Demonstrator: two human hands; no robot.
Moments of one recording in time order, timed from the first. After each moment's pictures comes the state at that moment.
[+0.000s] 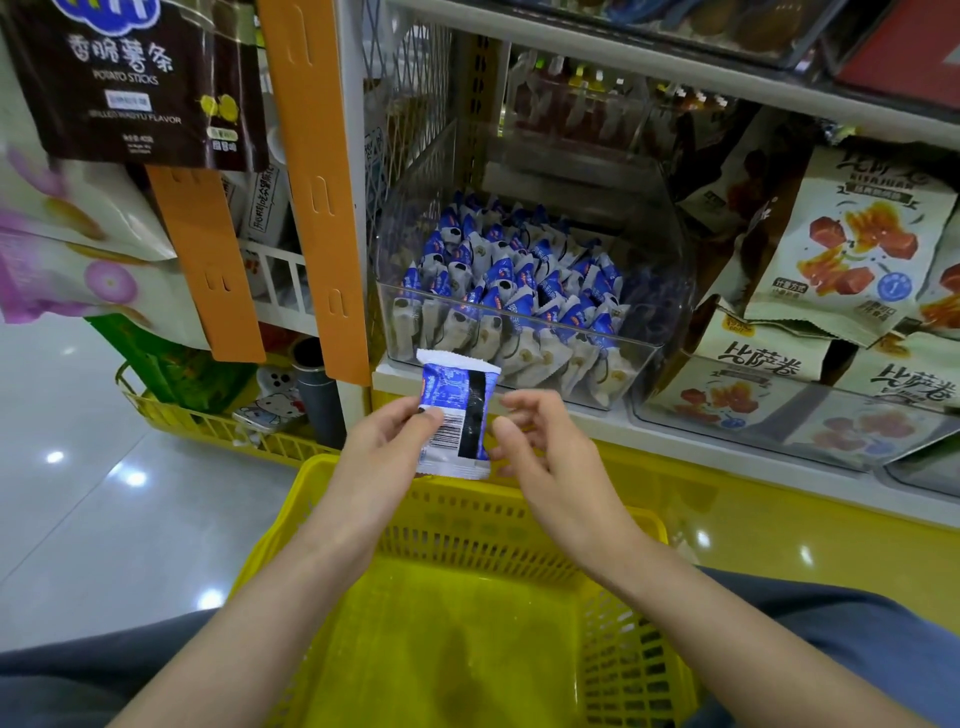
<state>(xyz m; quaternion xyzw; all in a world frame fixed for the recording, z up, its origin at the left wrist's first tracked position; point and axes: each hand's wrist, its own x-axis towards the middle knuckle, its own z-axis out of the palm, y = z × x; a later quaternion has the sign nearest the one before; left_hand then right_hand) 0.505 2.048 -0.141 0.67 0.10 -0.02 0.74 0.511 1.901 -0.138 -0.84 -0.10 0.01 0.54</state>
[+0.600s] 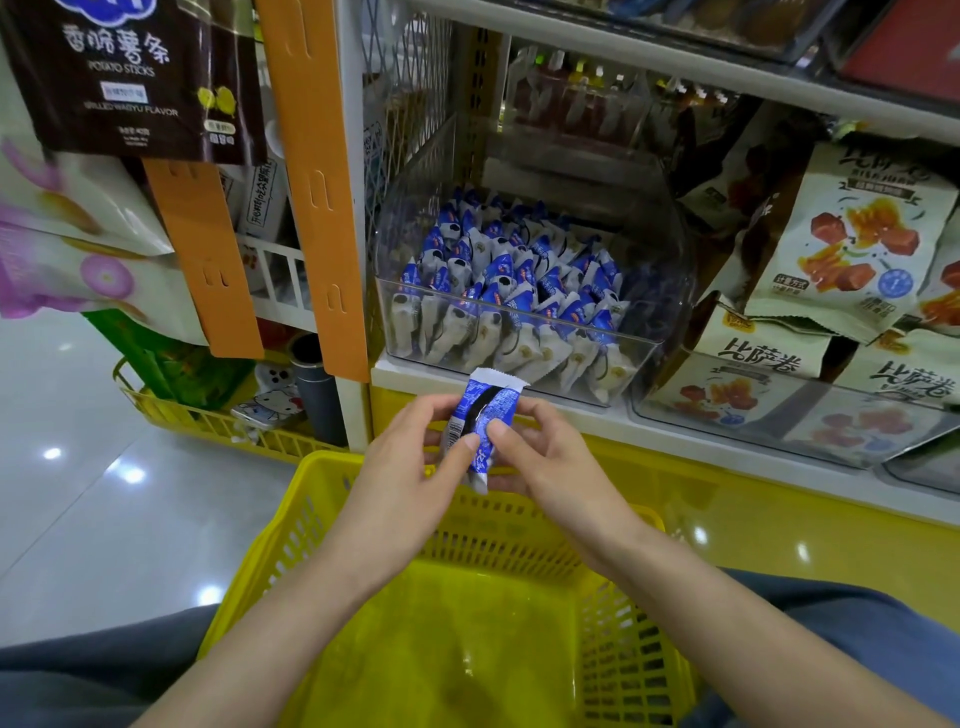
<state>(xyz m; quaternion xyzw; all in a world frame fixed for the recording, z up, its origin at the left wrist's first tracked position) 0.497 2.041 -0.151 0.82 -0.05 0.07 0.57 0.513 1.906 -0.135 -0.69 -0.01 0.15 0.71</state>
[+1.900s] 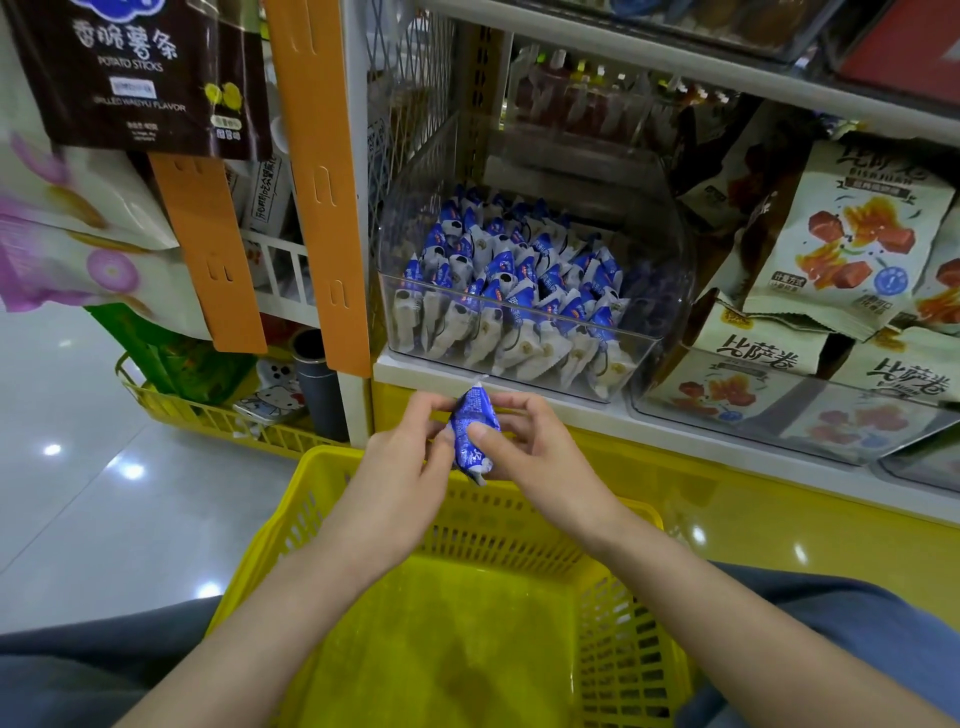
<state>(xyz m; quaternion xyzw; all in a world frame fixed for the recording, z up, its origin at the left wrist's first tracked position) 0.495 2.046 -0.153 0.85 -0.03 0.04 0.52 0.521 1.906 -0.152 -0.74 -0.06 0.14 0.66</state>
